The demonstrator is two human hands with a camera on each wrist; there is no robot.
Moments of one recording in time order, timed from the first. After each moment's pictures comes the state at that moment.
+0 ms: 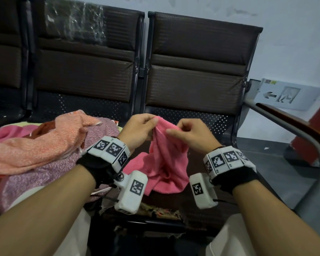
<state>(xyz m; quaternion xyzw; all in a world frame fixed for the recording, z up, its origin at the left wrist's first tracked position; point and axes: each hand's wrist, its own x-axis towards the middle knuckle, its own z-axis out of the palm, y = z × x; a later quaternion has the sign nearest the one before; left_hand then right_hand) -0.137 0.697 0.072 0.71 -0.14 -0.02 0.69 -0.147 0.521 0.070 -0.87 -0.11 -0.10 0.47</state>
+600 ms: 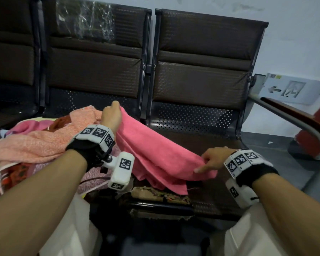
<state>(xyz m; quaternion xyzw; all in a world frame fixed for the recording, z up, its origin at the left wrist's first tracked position) -0.113 0.776 0.072 0.79 0.09 0.13 0.59 -0.172 0.475 0.032 -0.97 -0.04 0.23 -0.03</state>
